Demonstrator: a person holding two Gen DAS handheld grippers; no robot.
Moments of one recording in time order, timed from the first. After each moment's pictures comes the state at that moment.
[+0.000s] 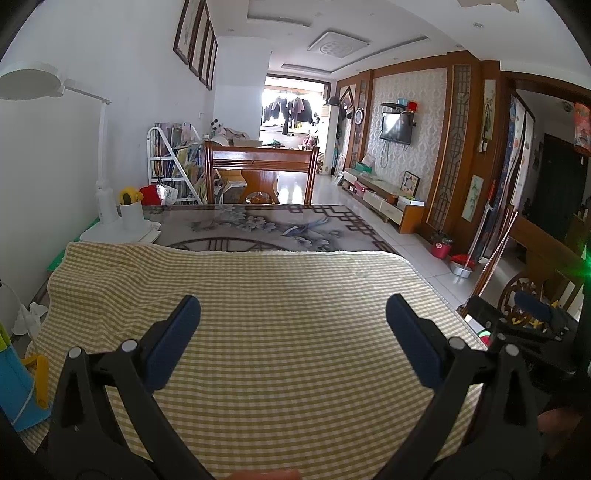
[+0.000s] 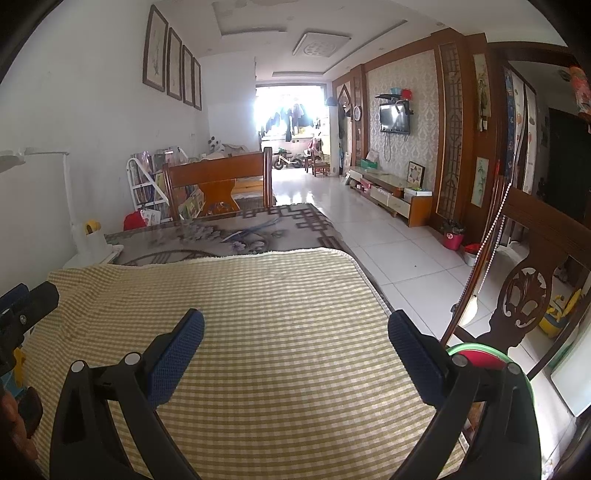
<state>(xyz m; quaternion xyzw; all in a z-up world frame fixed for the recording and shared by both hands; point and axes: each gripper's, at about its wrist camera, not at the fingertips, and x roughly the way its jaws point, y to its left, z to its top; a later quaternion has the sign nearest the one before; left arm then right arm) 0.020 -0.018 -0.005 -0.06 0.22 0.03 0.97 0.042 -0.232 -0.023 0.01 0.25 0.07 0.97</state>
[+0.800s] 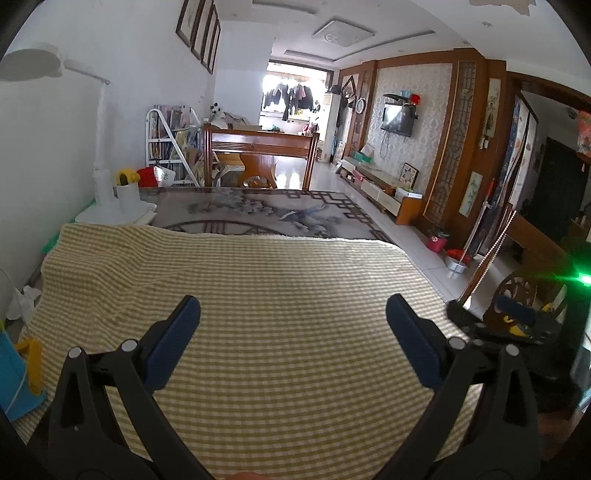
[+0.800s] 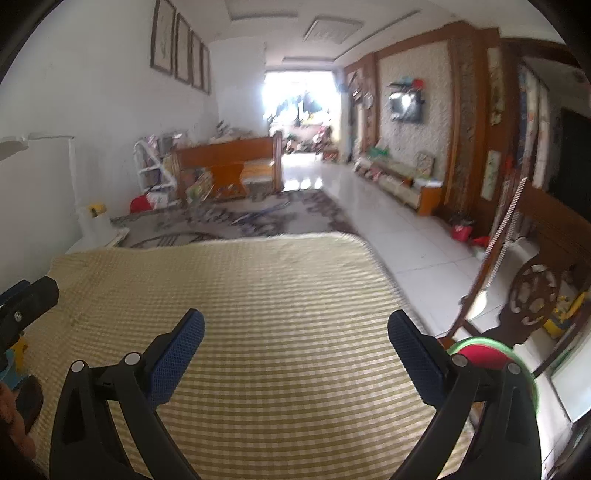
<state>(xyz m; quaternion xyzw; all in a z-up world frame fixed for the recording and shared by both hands) 0.023 -0.009 -0.011 -0.08 0.25 0.02 0.96 0.064 -0.224 -0.041 -0.01 0.30 0.11 0.95</state>
